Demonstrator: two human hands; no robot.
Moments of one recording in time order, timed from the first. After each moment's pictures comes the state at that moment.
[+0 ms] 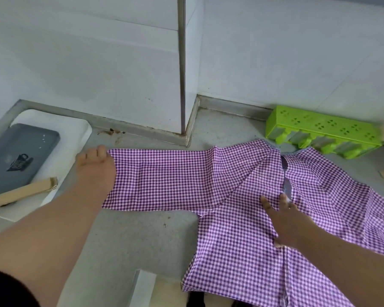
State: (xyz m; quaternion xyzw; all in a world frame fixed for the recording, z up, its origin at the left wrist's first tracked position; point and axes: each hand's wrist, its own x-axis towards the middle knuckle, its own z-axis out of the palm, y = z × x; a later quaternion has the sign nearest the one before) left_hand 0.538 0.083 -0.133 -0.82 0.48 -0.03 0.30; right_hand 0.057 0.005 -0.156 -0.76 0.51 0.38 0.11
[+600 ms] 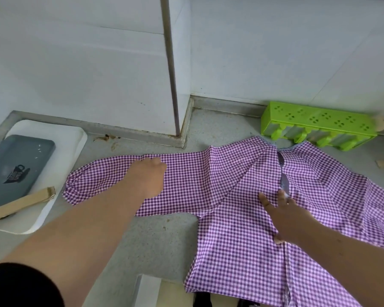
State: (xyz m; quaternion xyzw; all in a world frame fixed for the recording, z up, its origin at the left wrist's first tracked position) left_hand 0.448 0.033 -0.122 -0.69 0.68 0.09 0.23; right_hand 0.058 0.004 -0.156 -0.76 0.51 0.38 0.12
